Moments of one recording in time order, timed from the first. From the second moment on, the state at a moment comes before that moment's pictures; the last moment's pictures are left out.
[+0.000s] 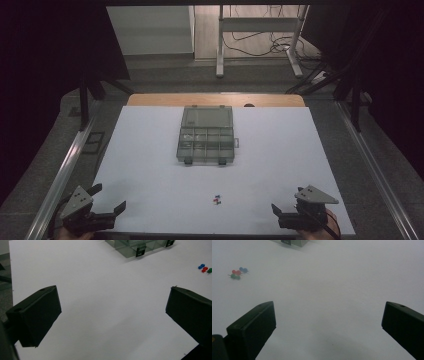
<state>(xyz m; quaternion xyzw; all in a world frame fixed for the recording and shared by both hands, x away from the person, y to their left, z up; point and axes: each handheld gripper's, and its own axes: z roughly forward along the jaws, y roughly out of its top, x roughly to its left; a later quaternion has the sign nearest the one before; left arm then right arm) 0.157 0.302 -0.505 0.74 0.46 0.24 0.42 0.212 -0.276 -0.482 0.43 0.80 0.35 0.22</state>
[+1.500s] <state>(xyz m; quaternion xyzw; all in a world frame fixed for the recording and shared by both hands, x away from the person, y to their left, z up) 0.158 0.303 -0.505 0.74 0.46 0.23 0.43 0.246 -0.217 -0.473 0.36 0.86 0.33 0.17</state>
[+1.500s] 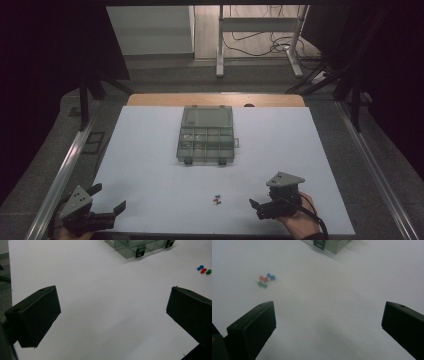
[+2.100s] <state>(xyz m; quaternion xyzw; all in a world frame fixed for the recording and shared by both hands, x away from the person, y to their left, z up) 0.158 0.303 -0.506 0.74 0.46 0.23 0.43 0.260 -0.185 -0.472 0.34 0.88 0.30 0.14</state>
